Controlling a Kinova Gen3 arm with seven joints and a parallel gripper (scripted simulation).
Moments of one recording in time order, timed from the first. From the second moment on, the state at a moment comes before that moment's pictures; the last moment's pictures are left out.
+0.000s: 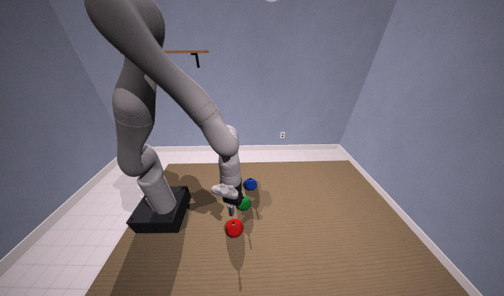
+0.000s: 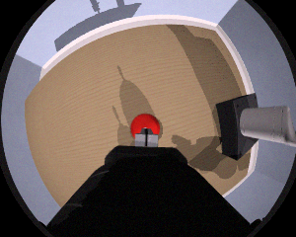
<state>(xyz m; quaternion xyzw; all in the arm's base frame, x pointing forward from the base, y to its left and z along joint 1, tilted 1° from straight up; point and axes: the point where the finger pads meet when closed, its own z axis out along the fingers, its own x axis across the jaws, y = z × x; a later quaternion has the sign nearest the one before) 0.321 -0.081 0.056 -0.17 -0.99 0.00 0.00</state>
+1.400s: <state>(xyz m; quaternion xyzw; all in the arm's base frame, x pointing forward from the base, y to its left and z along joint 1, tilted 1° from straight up) 0.325 -0.082 0.019 -0.17 -0.99 0.00 0.00</state>
